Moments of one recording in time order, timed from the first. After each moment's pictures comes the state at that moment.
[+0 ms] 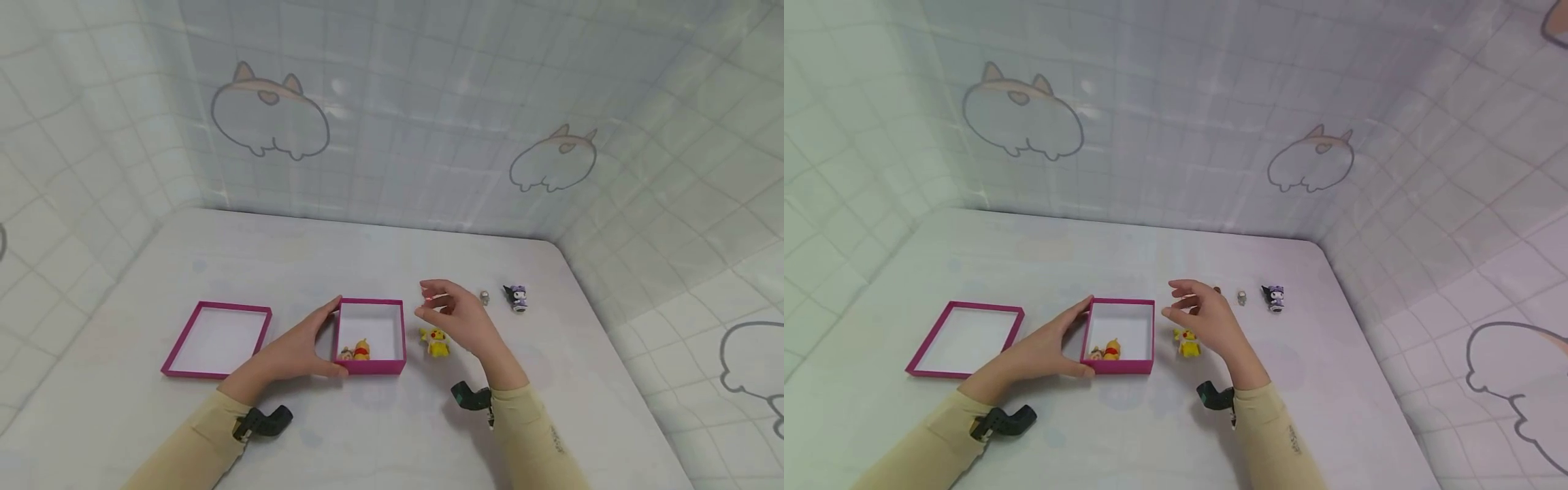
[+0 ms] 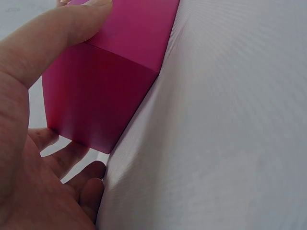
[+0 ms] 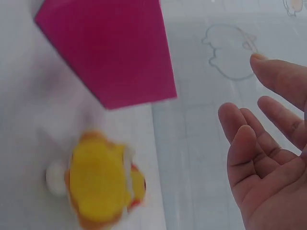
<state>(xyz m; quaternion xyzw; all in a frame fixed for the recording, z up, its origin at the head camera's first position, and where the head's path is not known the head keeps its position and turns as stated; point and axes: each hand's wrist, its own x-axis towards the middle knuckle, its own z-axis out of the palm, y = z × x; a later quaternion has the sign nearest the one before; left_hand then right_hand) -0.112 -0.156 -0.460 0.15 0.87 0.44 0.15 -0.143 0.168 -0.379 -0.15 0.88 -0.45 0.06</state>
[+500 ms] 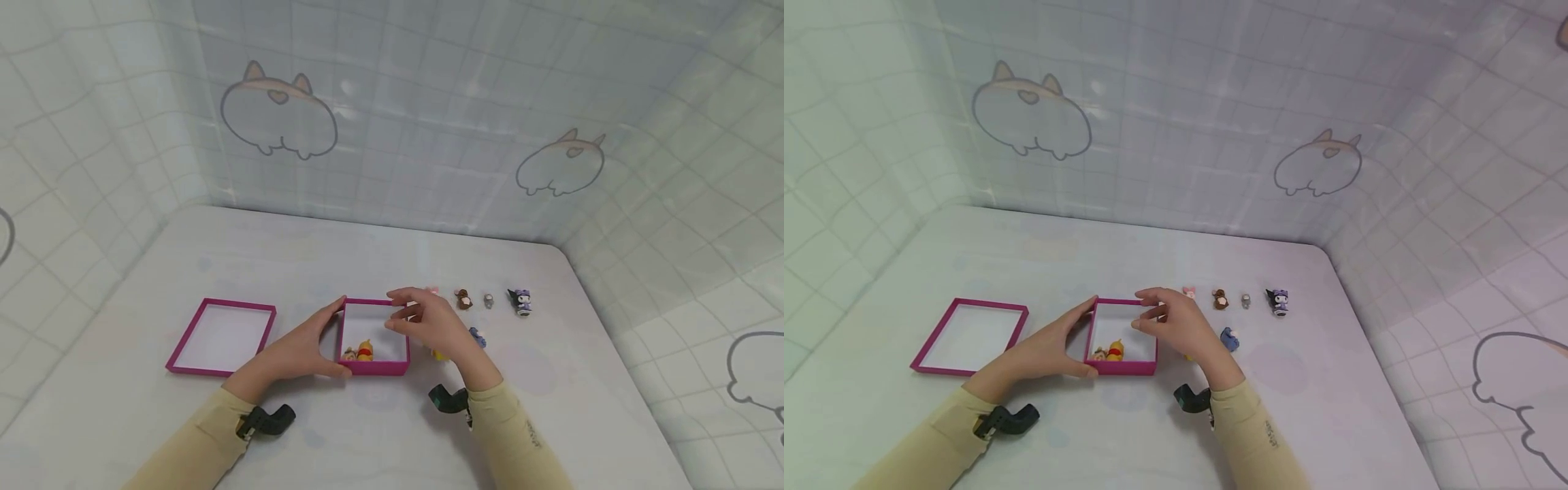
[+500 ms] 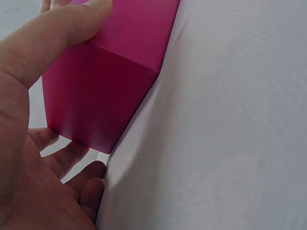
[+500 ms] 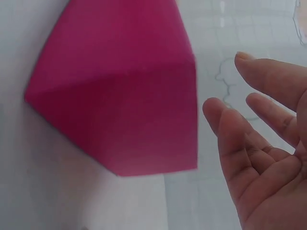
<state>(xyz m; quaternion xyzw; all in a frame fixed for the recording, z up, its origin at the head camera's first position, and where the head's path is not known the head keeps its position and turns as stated) -0.114 -0.147 -0.461 0.15 0.87 0.45 0.14 -0.142 0.132 -0.382 -0.21 0.87 -0.44 0.12</state>
